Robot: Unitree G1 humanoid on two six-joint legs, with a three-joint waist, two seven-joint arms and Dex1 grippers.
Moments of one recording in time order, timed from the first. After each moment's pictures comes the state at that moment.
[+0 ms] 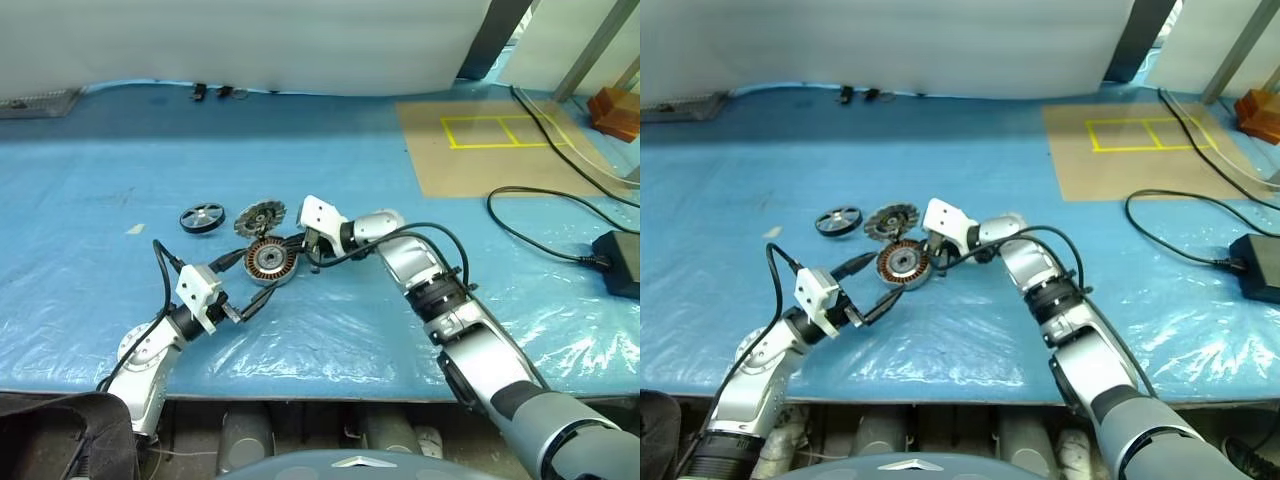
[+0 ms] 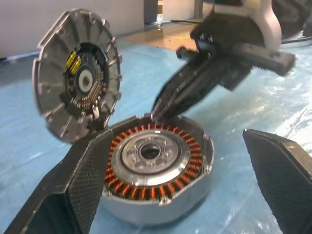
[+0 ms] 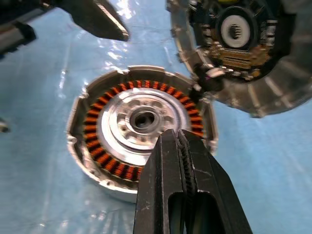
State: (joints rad) left arm 0.05 0.38 0.02 -0.04 -0.31 -0.20 -0.78; right arm -0.75 -0.15 0.35 0.42 -0.08 0.25 1.02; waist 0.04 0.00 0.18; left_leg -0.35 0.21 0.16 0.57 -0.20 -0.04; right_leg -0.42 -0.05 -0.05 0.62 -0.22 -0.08
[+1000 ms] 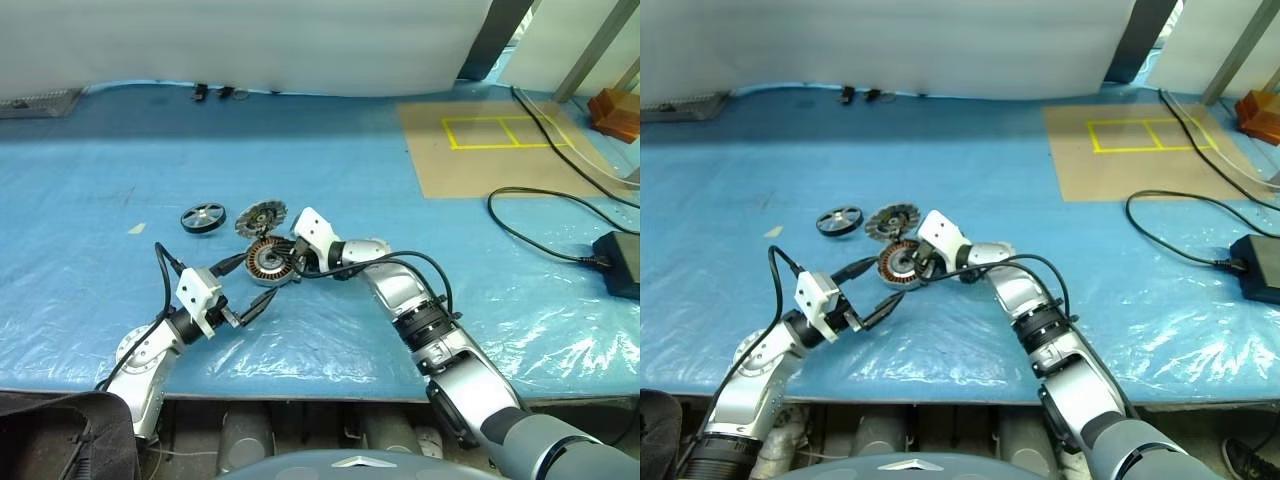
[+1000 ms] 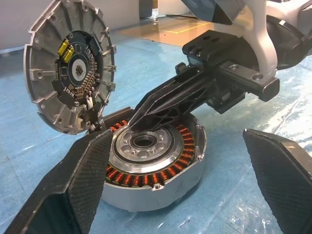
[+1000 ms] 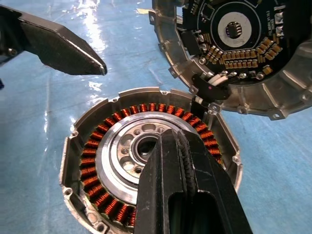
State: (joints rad) left arm 0.07 0.38 0.02 -0.04 -0.31 -0.19 -0.79; right arm -0.65 -0.07 0.34 0.41 0.00 0.23 0.81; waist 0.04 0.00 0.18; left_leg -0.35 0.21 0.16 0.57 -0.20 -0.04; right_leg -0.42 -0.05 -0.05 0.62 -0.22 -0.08
